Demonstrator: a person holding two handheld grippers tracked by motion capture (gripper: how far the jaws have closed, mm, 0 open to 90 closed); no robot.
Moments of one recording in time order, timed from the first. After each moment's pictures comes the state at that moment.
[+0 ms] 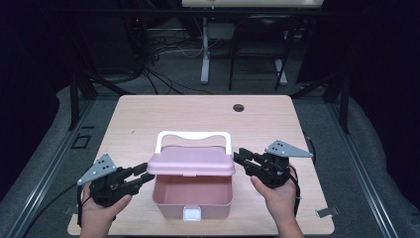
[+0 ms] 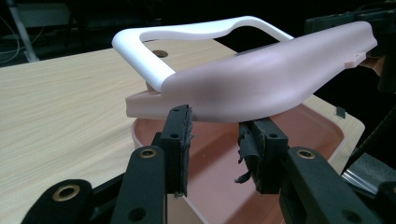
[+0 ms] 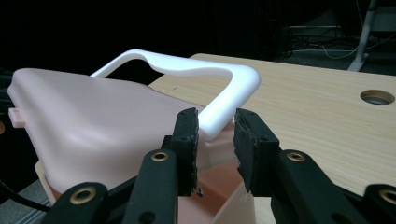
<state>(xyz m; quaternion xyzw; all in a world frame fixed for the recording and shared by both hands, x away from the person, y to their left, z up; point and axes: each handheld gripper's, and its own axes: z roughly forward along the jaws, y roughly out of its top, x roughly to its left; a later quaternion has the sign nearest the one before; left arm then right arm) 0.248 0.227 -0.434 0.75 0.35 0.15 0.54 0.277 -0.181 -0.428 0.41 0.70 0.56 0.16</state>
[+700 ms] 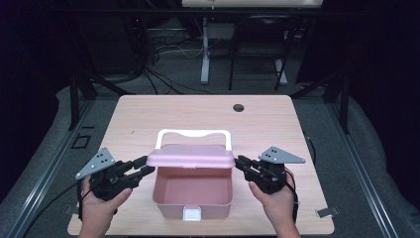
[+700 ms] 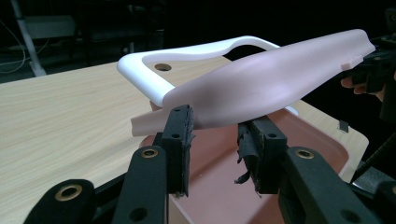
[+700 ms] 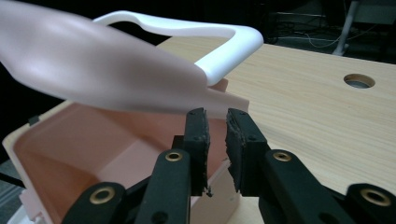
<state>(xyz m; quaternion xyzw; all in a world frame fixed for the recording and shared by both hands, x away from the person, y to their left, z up) 0.258 0.226 -0.425 0.74 0.35 0.16 0.56 0.270 -0.175 -0.442 0.41 0.73 0.52 0.18</state>
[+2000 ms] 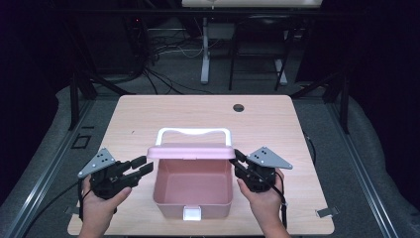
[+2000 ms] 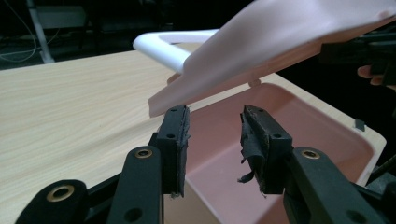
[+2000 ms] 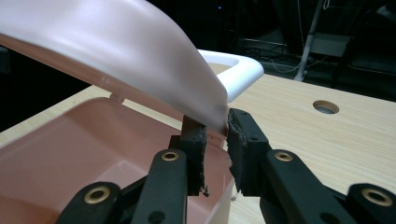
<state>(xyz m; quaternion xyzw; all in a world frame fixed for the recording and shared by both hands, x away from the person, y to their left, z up) 0.265 0.233 -0.442 0.73 0.37 0.16 0.54 0.269 -0.147 -0.442 0.42 0.70 0.52 0.26</state>
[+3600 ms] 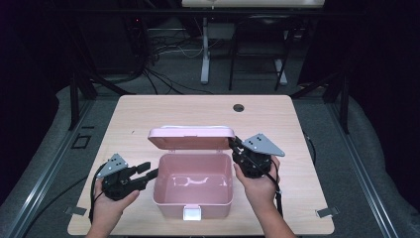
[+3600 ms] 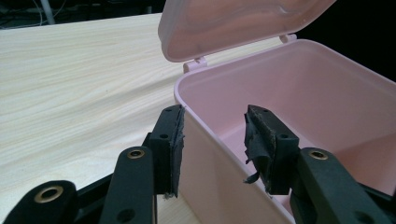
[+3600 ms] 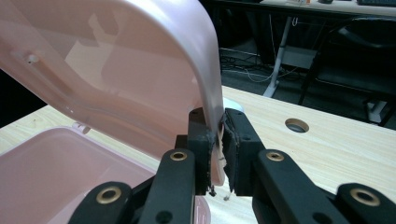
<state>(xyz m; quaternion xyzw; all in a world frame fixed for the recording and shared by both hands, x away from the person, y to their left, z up) 0.279 0.228 -0.483 0.75 0.39 0.16 0.50 0.294 -0.135 -0.427 0.43 0.68 0.50 0.31</state>
